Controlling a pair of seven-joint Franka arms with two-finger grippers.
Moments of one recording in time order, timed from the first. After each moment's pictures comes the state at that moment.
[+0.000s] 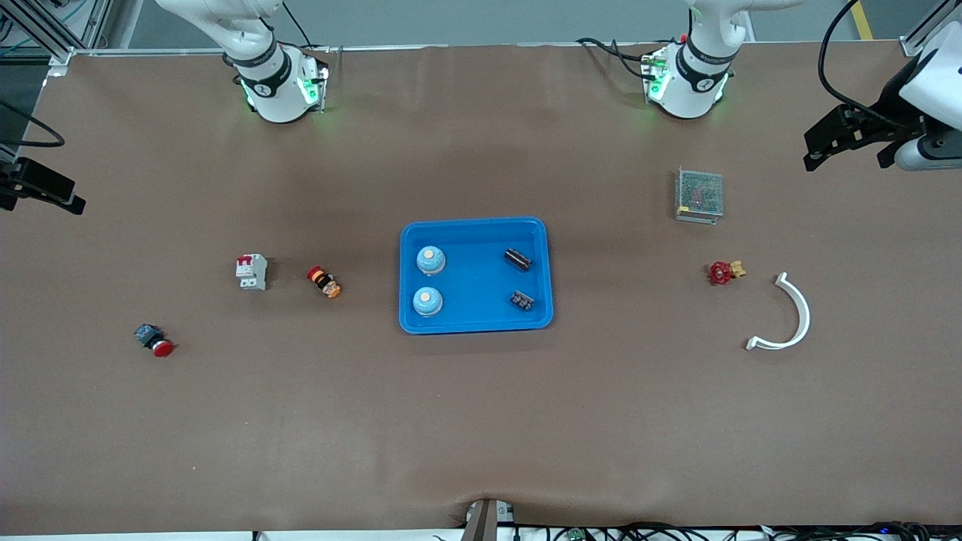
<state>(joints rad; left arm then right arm) 0.00 -0.05 -0.14 -1.51 0.02 1.45 -0.15 -0.09 0.09 0.02 -1.37 0.01 1.44 0.01</state>
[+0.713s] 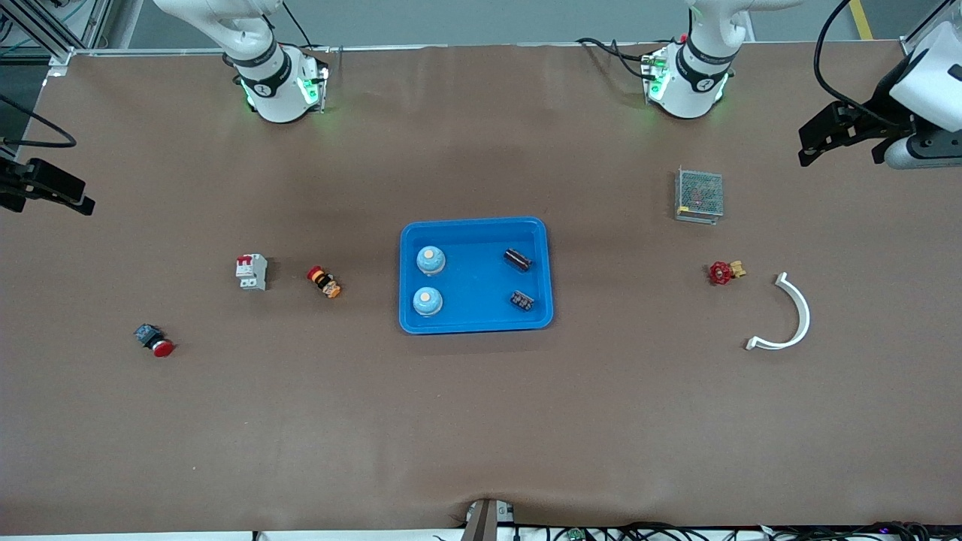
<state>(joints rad) 0.00 -0.05 -0.14 -1.51 0.02 1.43 -0.15 -0.02 0.09 -0.05 -1.37 0.01 1.44 0.01</state>
